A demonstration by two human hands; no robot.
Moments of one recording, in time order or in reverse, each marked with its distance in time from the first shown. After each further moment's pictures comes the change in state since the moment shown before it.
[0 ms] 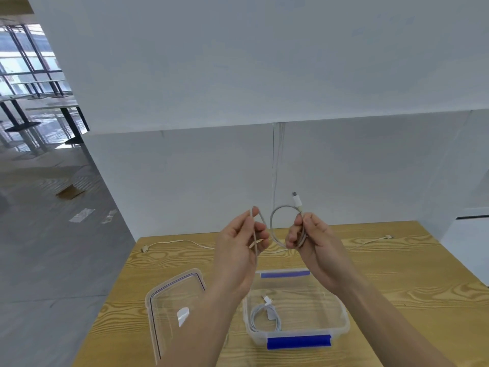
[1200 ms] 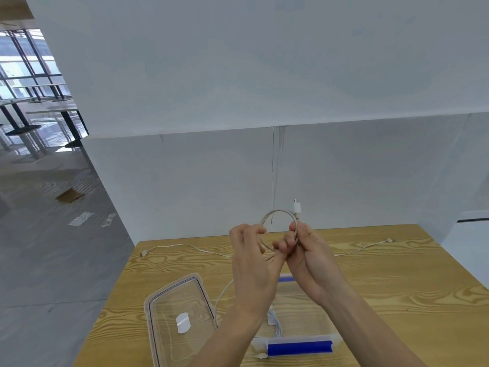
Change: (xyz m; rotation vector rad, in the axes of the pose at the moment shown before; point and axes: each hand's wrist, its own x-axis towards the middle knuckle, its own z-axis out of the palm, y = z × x) left_hand -0.002 -0.044 -0.001 0.982 0.115 0.687; right_hand -0.001 0.008 0.022 0.256 0.130 0.107
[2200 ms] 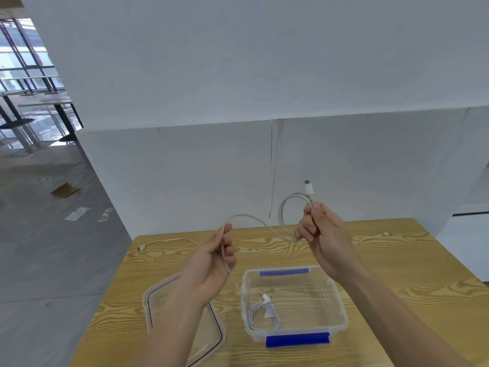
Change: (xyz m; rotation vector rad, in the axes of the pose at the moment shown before) left_hand 0.029 -0.037 -0.061 -1.206 -0.175 -0.997; right_hand 0.014 -0.024 -0.021 -0.374 -0.011 -0.211
